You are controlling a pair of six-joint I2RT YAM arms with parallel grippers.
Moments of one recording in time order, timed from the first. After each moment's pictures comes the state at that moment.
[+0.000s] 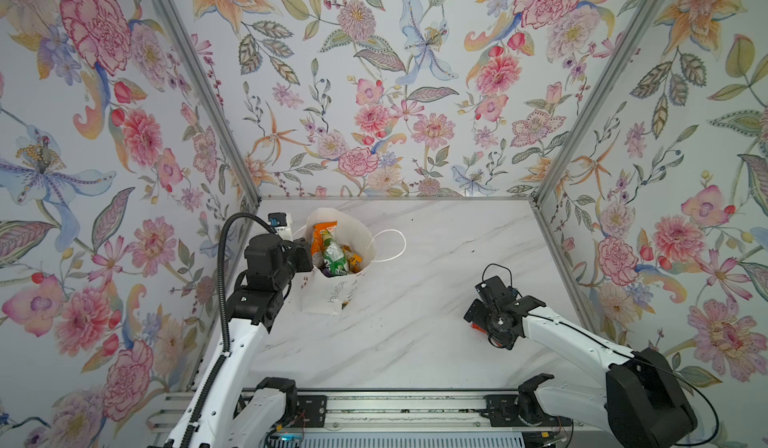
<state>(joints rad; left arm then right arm) -0.12 0.93 0.89 -0.35 0.03 -0.20 0.47 1.25 0.61 -0.64 0.13 1.03</state>
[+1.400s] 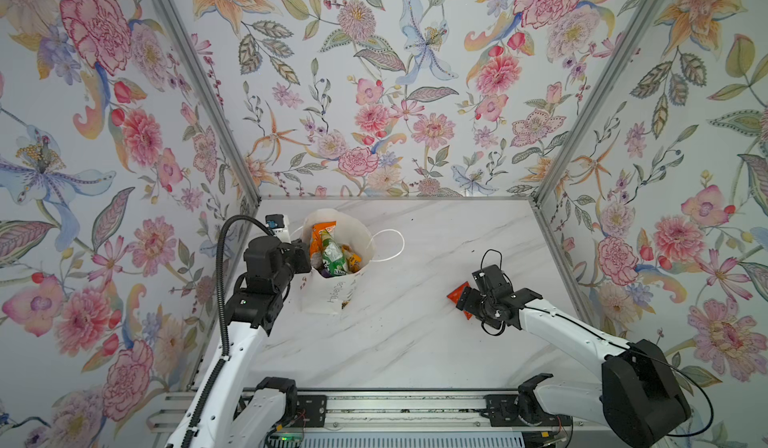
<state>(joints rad) -0.12 0.91 0.87 -0.35 -0.02 -0.20 0.45 1.26 0.64 -0.51 0.07 0.85</state>
